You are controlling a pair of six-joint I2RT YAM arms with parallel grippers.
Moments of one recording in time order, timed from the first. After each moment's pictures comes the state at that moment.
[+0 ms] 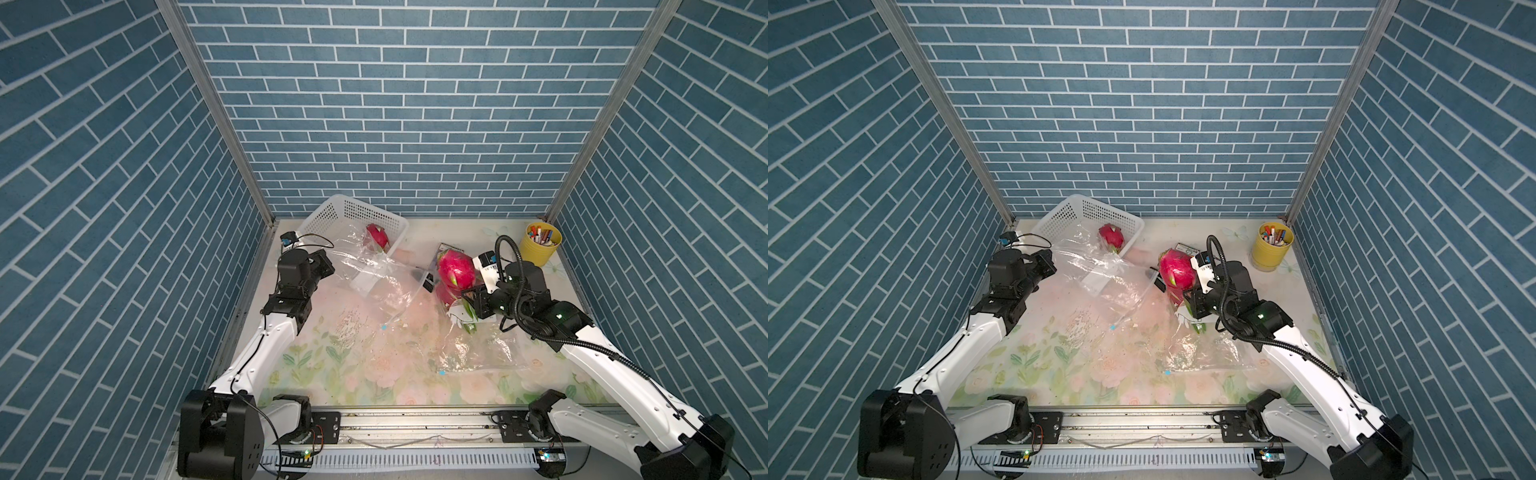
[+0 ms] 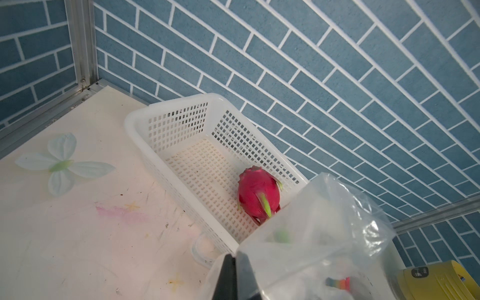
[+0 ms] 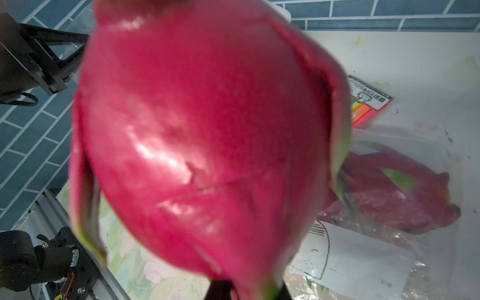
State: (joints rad) left arm -0.10 1.17 0.75 0.09 0.02 -0.56; right arm 0.58 1.00 0.91 -0.53 -0.21 0.22
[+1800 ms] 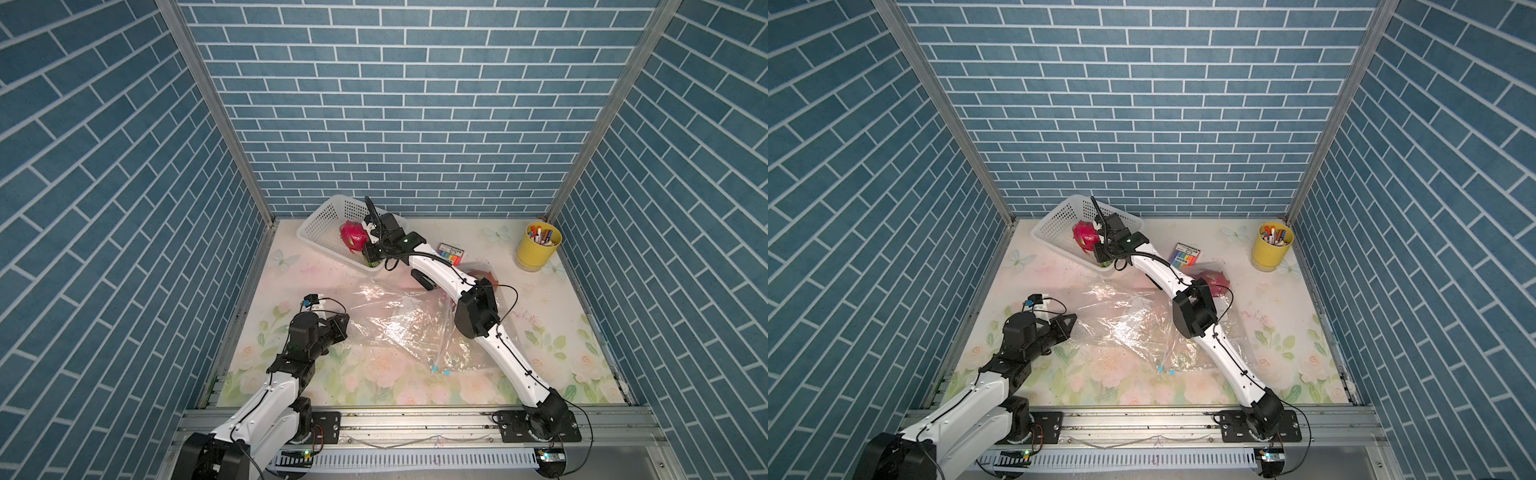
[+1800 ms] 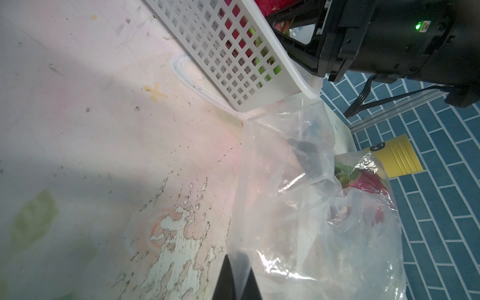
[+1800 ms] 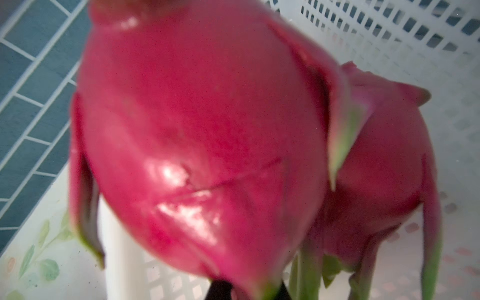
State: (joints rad) left arm -0.21 0.87 0.15 0.22 0.26 -0.68; right arm 0.80 2.71 2.67 -0.71 -0.15 0.27
